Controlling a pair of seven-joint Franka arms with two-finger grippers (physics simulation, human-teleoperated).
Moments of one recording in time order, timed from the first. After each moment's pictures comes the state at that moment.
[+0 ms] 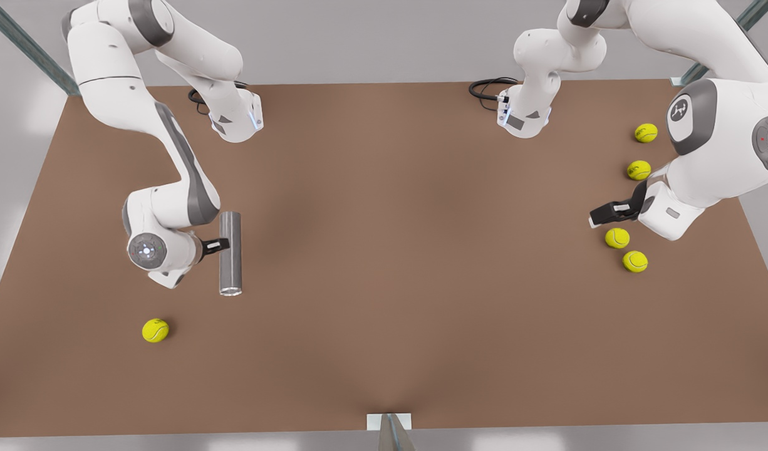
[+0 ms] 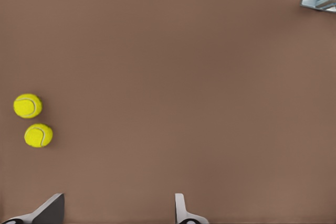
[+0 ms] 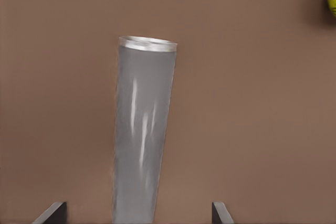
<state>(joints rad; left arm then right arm) -0.12 0.25 0.08 -1.26 -0.11 1.40 -0.21 -0.33 0.40 0.48 -1.84 -0.23 1.83 -0.02</state>
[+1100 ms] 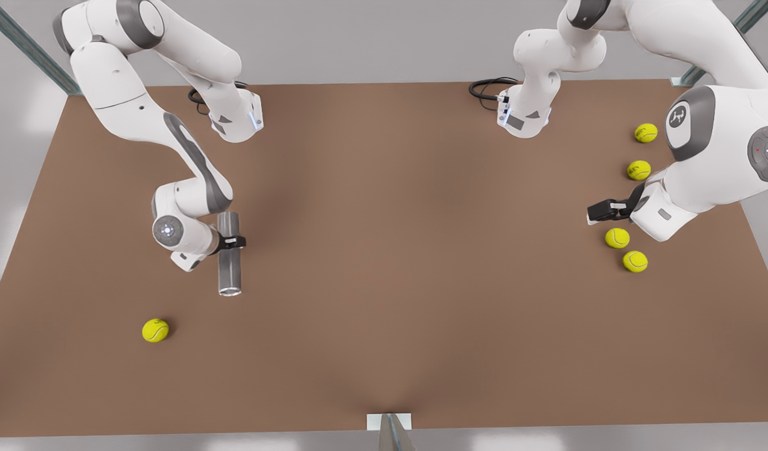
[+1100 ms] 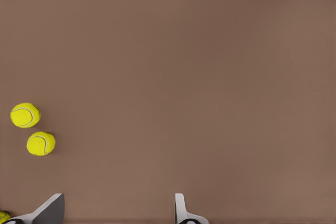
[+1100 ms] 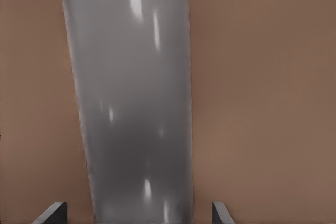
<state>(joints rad) -0.11 0.27 0.07 -1.26 -0.11 1.38 -0.08 -0.44 0.42 0.51 -2.22 -0.23 2.34 0.12</state>
